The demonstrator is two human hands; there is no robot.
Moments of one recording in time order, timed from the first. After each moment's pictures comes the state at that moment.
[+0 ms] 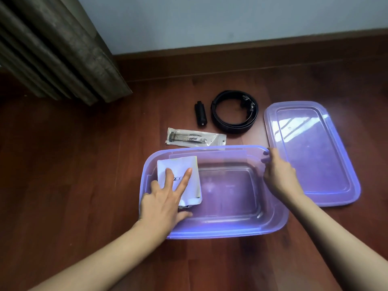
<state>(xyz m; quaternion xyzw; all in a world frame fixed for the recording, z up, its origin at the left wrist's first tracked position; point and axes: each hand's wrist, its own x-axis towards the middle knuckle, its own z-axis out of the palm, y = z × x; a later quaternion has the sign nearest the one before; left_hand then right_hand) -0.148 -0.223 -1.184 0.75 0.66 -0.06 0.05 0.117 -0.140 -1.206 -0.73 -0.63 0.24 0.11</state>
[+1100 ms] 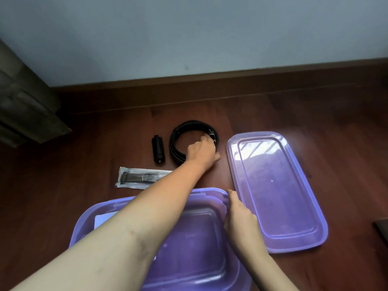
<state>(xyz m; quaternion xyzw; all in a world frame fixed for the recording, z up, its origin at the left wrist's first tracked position) 0.029 0.037 -1.231 0.75 0.65 -0.04 0.14 0.118 -0.138 -1.203 -0.74 -0.60 0.30 0.07</state>
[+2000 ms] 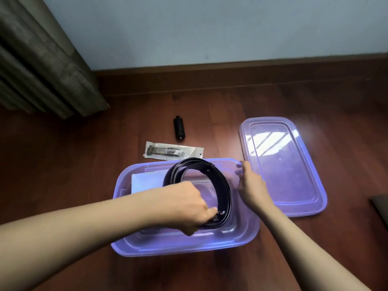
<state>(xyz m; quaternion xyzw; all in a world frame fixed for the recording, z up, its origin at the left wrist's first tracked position) -0.078 -0.160 -1.128 0.97 0.14 -0.22 -0.01 0.124 -0.139 -1.207 -0.70 -0.63 0.31 0.14</state>
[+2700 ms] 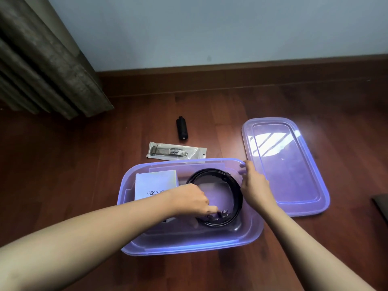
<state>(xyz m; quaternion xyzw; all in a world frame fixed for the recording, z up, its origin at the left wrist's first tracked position) -0.076 -0.140 -1.204 0.97 0.14 -0.21 0.05 0.122 -0.138 -1.214 -0.72 -0.63 0.26 0.13</state>
